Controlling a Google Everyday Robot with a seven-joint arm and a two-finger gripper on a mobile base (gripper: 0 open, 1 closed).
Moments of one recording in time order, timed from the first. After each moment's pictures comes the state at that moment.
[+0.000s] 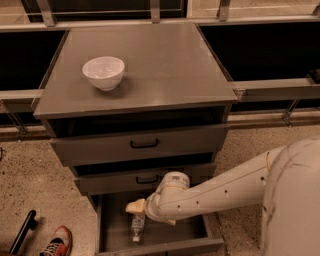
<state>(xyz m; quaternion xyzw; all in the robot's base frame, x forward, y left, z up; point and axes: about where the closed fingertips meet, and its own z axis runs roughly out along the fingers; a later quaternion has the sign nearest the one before) 0.473 0.034 0.430 -0.98 0.08 -0.08 0.16</state>
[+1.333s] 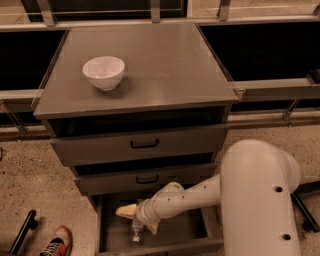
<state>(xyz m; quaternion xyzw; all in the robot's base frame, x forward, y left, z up) 0.493 0.097 0.324 -0.95 0.13 0.00 0.28</state>
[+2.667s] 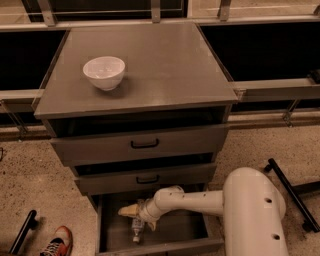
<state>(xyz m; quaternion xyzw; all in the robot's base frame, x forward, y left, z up) 0.534 0.103 0.235 -0.94 0.09 0.03 0.31</state>
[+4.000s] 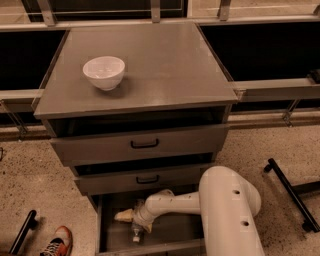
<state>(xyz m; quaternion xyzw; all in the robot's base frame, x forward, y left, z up) 0.538 0.127 0.176 -0.95 0.08 0.02 0.29</state>
